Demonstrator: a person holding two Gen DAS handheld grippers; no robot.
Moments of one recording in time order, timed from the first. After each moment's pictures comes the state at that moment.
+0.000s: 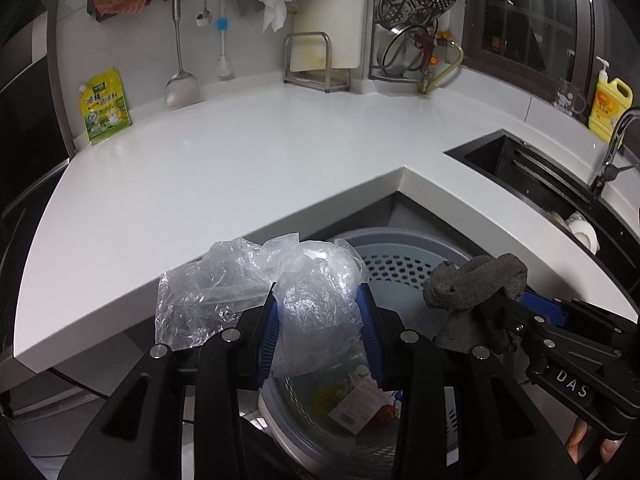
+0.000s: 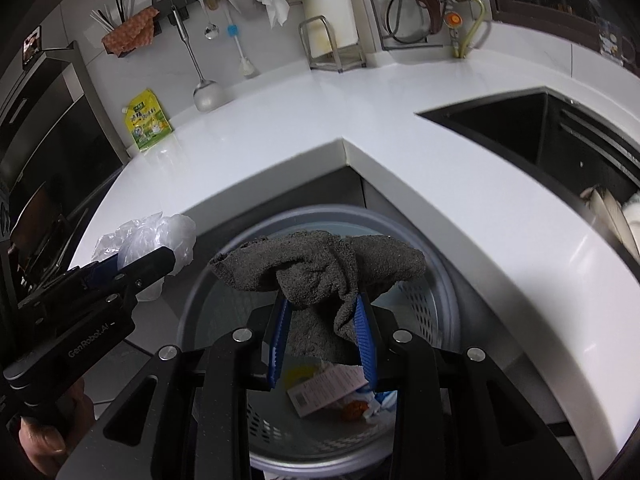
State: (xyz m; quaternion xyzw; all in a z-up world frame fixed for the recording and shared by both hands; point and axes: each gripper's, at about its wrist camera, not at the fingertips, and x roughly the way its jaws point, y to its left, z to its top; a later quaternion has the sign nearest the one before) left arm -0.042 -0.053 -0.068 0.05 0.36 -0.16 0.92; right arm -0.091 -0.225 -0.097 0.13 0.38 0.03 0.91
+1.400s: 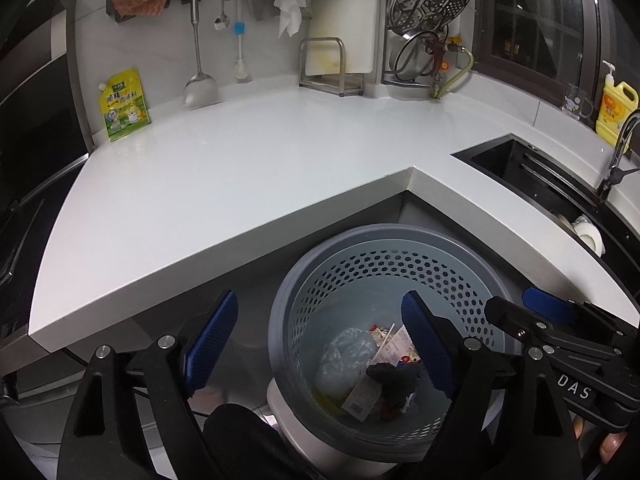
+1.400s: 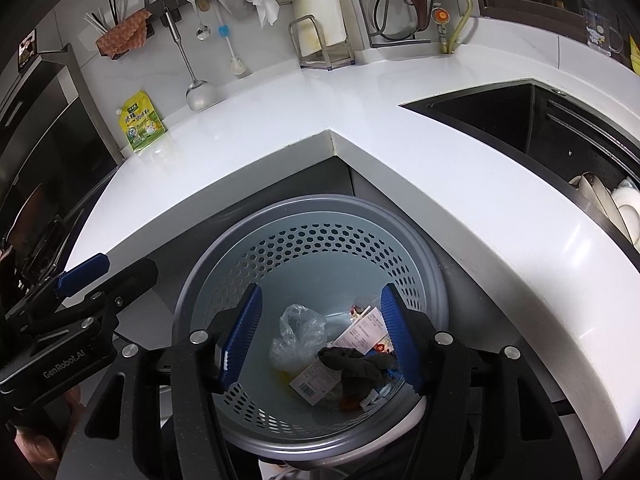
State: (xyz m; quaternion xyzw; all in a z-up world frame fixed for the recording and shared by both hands) left arm -0.062 -0.043 -0.061 0.05 0.35 -0.13 0.93; right arm -0.103 -0.227 -0.097 0.13 0.38 0.02 0.92
